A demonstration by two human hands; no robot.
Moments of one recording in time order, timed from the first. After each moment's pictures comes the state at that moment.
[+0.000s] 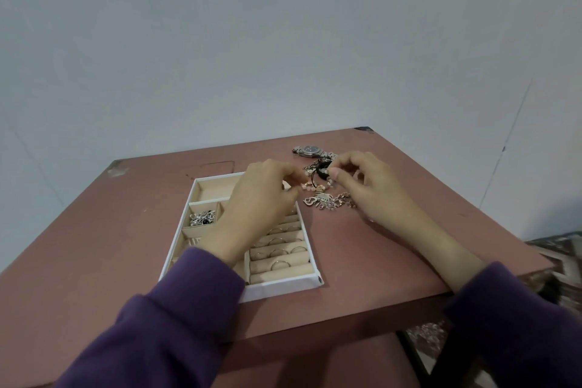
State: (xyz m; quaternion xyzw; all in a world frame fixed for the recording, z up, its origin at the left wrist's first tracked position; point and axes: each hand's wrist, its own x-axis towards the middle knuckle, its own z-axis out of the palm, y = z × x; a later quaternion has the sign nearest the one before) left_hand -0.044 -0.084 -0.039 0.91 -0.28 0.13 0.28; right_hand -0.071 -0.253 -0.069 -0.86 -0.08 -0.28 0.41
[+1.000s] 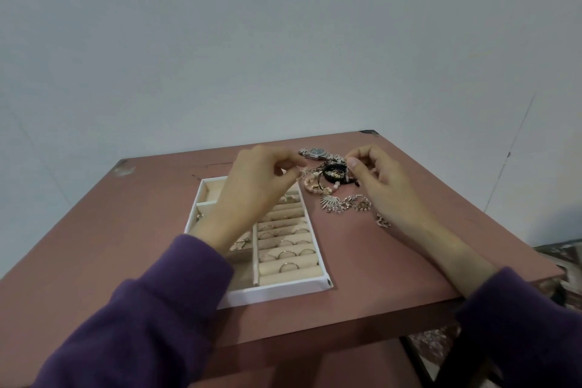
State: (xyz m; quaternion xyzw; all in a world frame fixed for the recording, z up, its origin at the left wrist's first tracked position) left_hand -0.035 -0.070 -0.028 0.88 -0.29 0.18 0.33; right_hand -0.073 -0.253 -0.066 -0.81 -0.06 -0.29 0.51
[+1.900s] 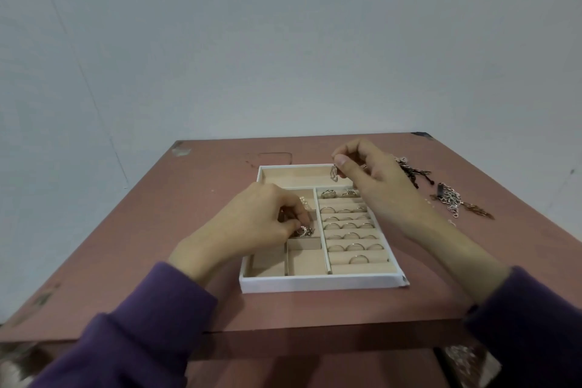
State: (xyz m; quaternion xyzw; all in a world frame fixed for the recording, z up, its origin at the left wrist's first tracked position) left_hand -0.062 0.018 -0.040 0.92 -0.30 0.02 0.24; right_hand -0.064 -0.164 -0.049 -0.81 -0.14 -0.20 0.53
